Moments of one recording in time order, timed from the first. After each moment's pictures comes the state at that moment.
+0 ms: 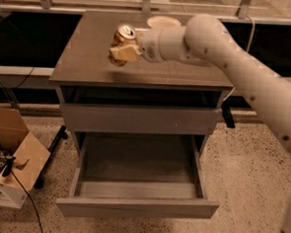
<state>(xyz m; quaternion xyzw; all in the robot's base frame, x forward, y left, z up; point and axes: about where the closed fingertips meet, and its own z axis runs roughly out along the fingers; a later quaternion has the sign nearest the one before) 0.735 0.061 0.922 -0.44 0.68 0.26 0.53</state>
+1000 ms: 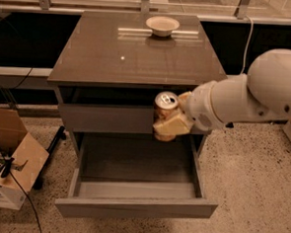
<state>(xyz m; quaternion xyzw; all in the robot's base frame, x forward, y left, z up) 0.514 -0.070 0.854 -0.51 0.76 0.16 0.37</state>
